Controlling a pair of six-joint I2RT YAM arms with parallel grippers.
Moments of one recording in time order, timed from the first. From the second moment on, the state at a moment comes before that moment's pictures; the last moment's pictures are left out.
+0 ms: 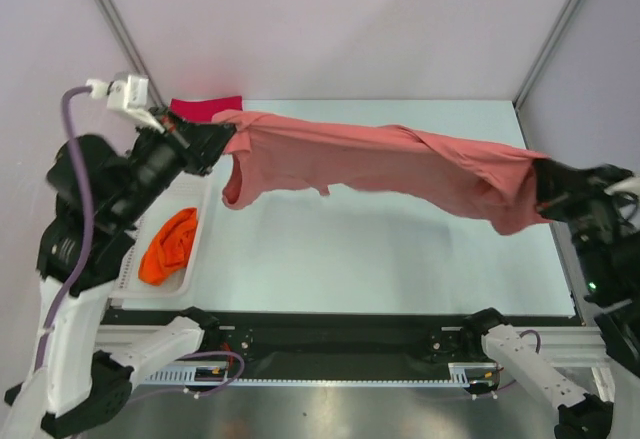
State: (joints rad) left arm -0.46 0.98 1.70 -0.71 0.05 -0.47; right arm 0.37 0.70 1.59 -0.83 0.36 0.38
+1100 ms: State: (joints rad) left arm -0.21 2.12 2.02 -0.75 0.15 -0.39; right arm 0.21 1.75 1.62 -0.67 0.46 0.37
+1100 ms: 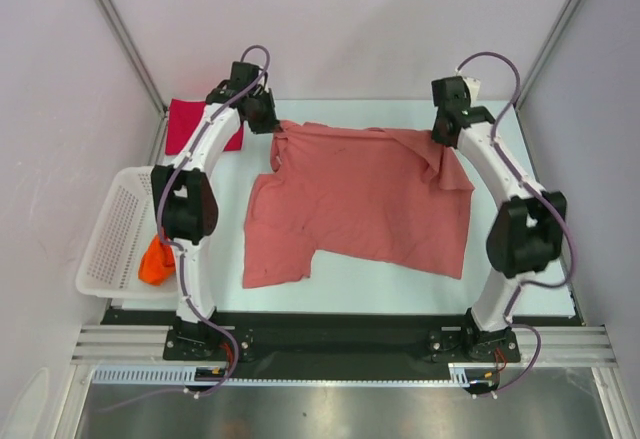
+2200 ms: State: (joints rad) left arm -0.35 1.42 1.42 -0.82 -0.10 -0.52; right arm 0.12 1.64 1.50 -0.99 0.26 0.48
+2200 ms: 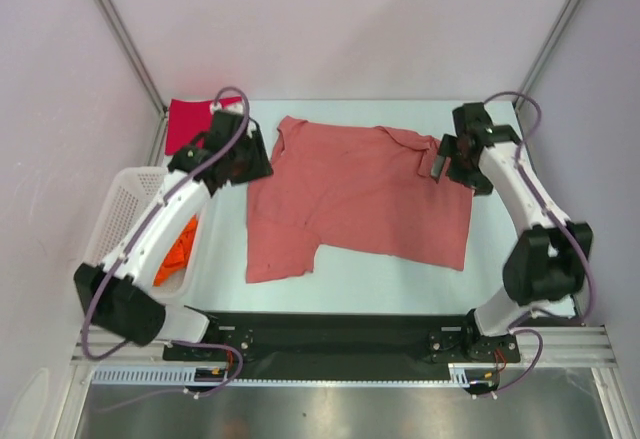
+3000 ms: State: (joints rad) left arm -0.48 1.15 0.62 -0.81 -0.18 -0.96; right arm 0.16 1.08 1.08 -0.97 -0.02 0.56
